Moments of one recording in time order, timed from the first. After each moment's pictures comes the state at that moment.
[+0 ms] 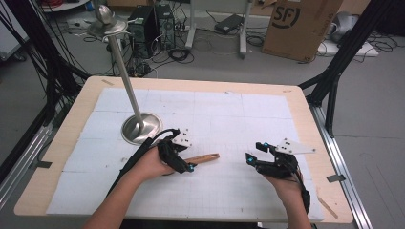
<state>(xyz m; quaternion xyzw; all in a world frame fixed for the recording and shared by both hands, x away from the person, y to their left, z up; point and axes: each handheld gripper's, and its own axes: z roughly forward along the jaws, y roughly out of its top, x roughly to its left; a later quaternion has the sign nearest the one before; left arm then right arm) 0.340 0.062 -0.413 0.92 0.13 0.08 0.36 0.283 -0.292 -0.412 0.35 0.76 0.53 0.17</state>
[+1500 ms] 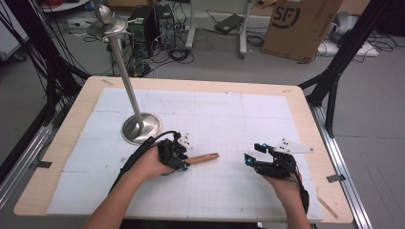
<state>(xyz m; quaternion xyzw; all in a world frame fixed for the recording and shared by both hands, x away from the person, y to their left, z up) 0.343 0.063 -0.420 0.95 0.14 0.04 0.26 0.284 -0.290 -0.415 0.35 0.76 0.52 0.16</state>
